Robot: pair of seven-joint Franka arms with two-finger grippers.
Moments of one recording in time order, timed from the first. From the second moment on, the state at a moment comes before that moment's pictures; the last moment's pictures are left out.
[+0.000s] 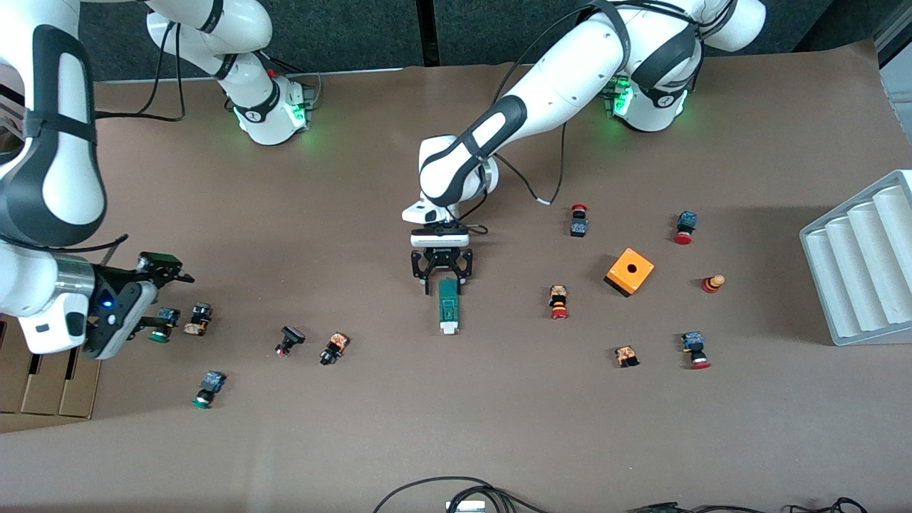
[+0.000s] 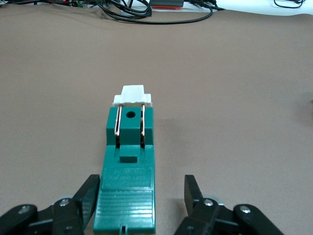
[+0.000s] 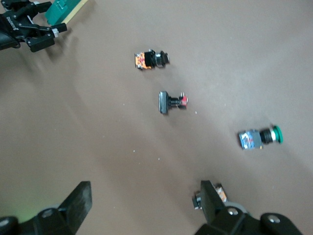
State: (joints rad) left arm -0.72 0.89 -0.33 -1.61 1.71 2.26 -2.27; right arm 0.03 0.32 -0.07 -1.52 0.23 1.68 -1.02
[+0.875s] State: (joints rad) left arm -0.78 0.89 -0.33 -1.69 1.83 2.13 -2.44; right arm 0.24 0.37 -0.07 -1.52 0.23 1.89 -1.03
